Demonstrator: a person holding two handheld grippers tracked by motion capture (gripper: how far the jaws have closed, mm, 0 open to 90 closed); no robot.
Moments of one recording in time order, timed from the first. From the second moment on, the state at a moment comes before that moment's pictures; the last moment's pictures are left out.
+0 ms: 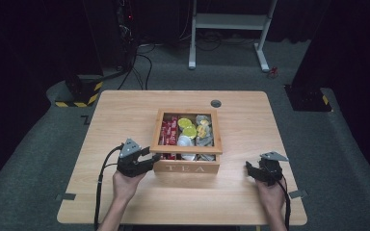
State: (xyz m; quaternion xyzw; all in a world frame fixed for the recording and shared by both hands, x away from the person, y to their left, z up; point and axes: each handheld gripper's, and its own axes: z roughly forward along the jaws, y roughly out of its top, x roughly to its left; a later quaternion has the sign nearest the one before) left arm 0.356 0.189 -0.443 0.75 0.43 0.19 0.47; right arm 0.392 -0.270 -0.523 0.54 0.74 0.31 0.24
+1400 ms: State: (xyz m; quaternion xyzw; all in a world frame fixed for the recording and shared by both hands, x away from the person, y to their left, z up) left arm 0.373 0.191 -0.415 0.73 0.45 0.17 0.49; right arm 0.392 -0.270 -0.523 0.54 0.74 0.31 0.24
